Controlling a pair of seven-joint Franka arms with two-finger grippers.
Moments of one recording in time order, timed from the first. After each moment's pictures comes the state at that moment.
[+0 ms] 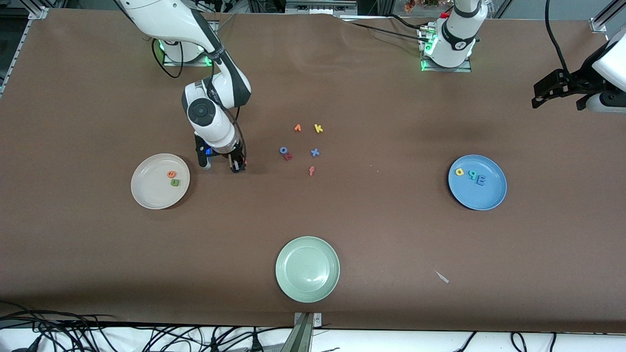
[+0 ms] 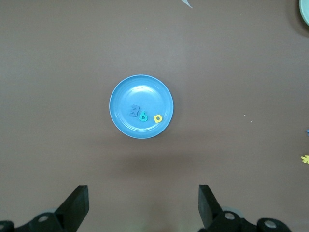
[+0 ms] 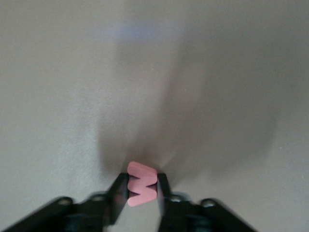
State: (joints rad) left arm 0.02 -0.06 -0.03 -1.62 0.00 1.50 0.02; right arm 0.58 0.45 -0.06 -2.21 0.14 2.68 1.68
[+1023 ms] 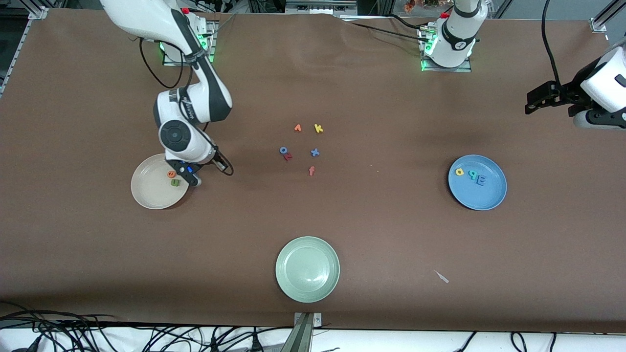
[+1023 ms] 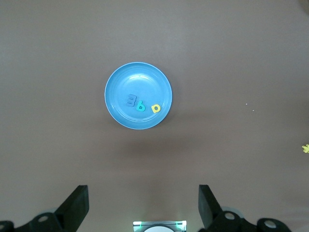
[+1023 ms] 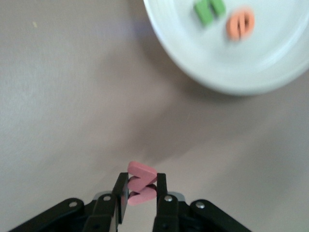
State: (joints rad) left arm 0.01 0.01 -0.03 -1.59 0.00 1.45 0.02; right arm 0.59 0.42 -0.26 -2.05 0.14 2.24 0.88
